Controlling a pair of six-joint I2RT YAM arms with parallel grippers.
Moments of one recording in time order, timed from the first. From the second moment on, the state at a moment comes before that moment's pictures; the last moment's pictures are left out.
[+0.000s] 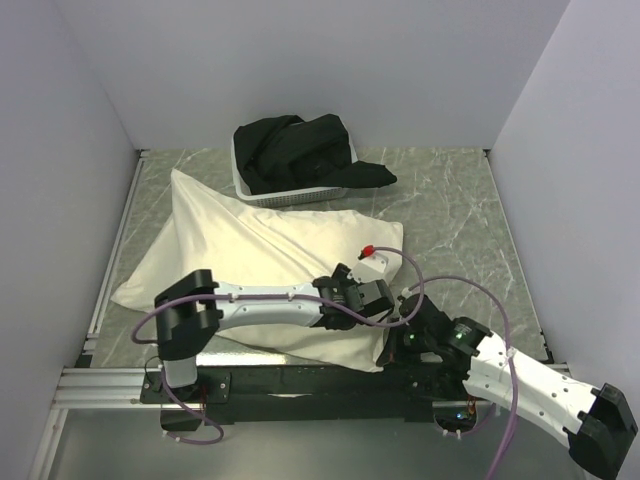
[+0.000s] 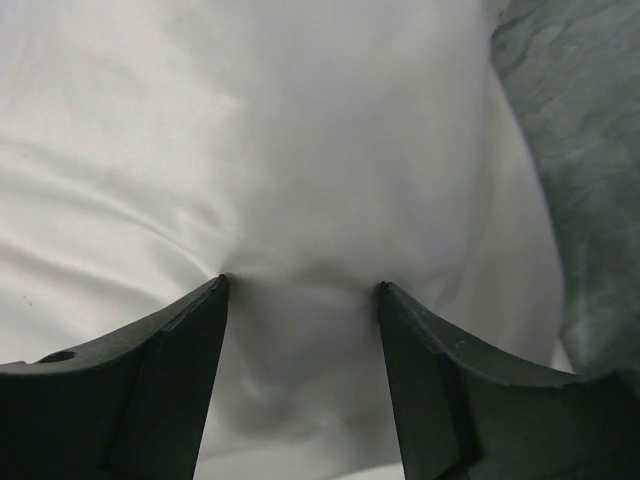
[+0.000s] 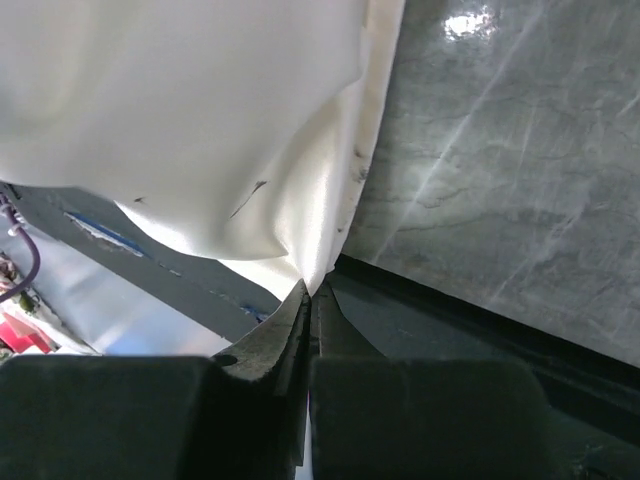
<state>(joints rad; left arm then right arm) -1.31 1.79 1.33 -0.57 -0.62 -0.65 0.80 0.63 0.25 -0.67 -0.27 0.98</state>
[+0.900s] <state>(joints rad) -1.12 1.65 1.14 -0.47 -0.46 -0.68 0.78 0.76 0.26 -0.53 -0.28 0.95</state>
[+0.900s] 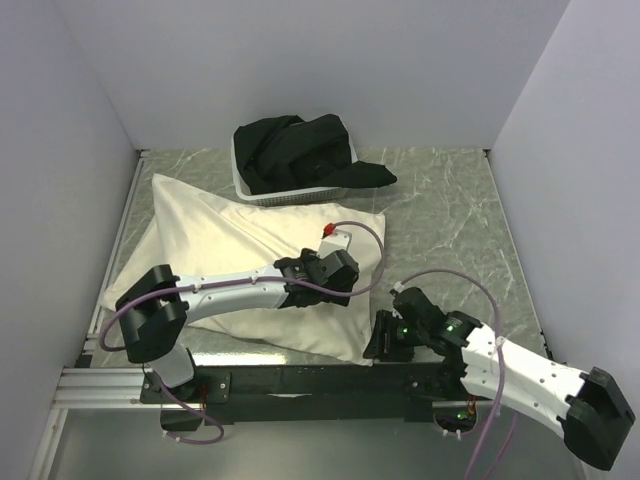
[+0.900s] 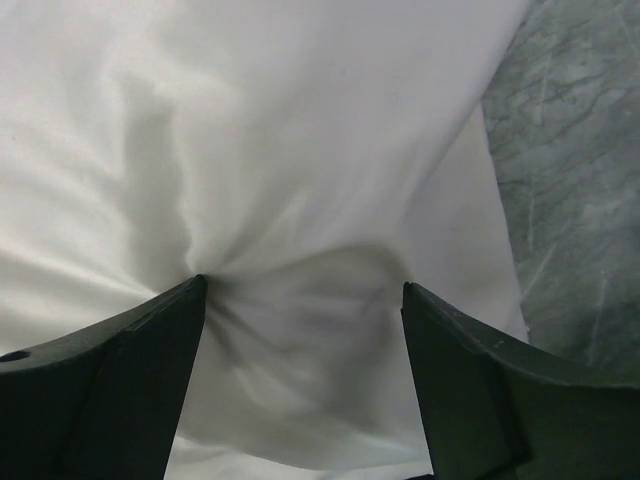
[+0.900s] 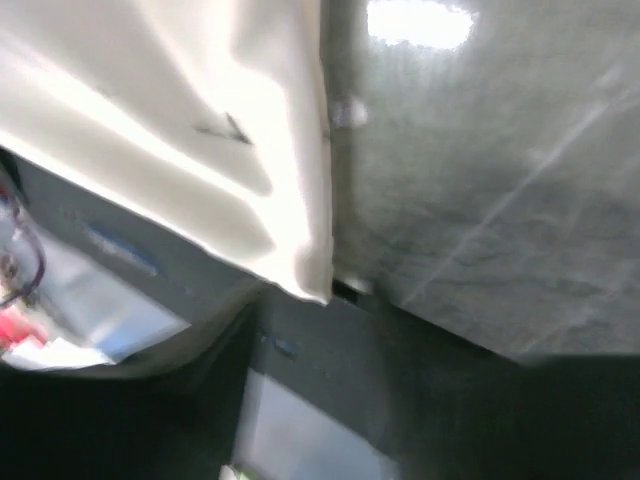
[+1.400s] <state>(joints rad) -1.11 1.31 1.12 -0.45 -0.43 -0.77 0.65 0.78 0.50 -0.58 0.02 0.89</state>
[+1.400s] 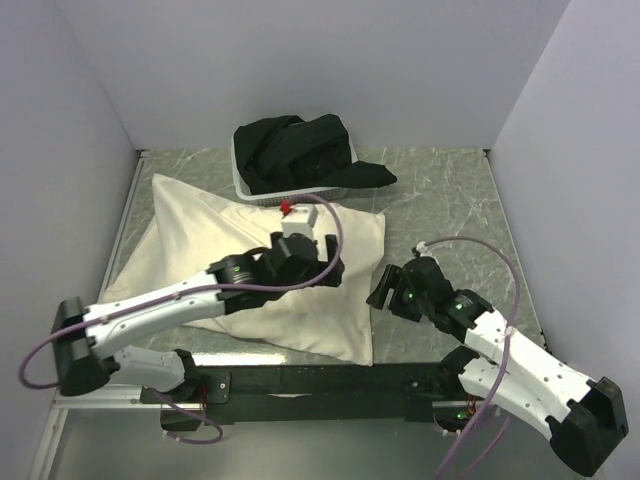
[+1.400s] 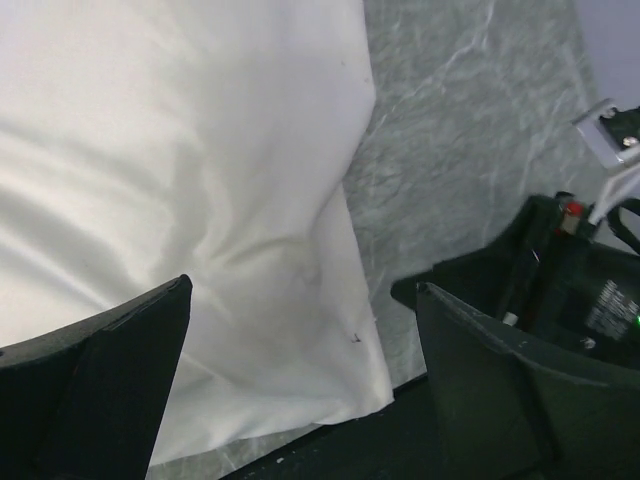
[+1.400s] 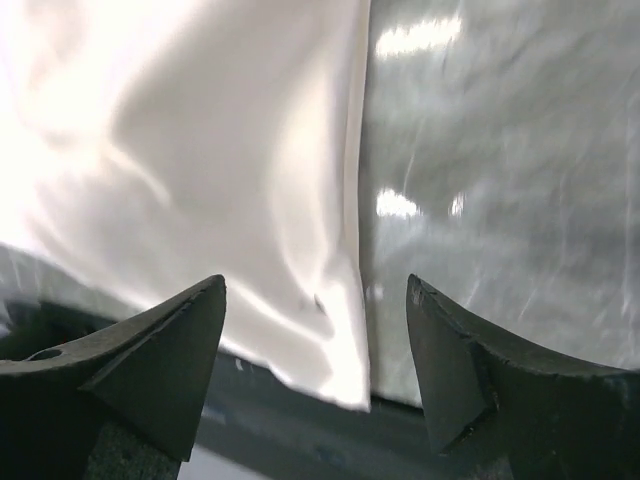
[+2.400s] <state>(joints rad) -1.10 0.76 0.75 -0.72 -0.71 -1.14 0.53 0.71 0.62 -0.49 0.12 0.74</state>
